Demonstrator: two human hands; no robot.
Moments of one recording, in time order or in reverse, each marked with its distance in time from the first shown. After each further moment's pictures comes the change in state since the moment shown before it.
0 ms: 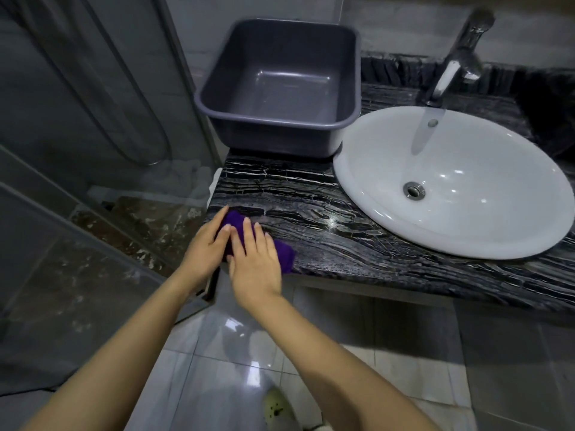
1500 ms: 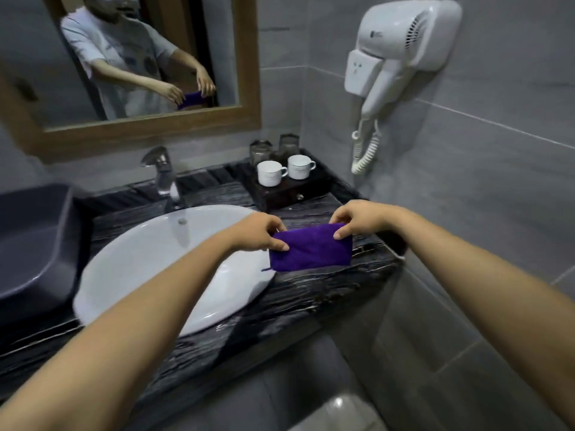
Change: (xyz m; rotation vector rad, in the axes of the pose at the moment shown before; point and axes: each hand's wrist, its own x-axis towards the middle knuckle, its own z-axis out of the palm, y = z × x) left_hand -0.024 0.461 0.333 0.442 -0.809 0.752; right_hand -0.295 0.497 -0.351 0.245 0.001 0.535
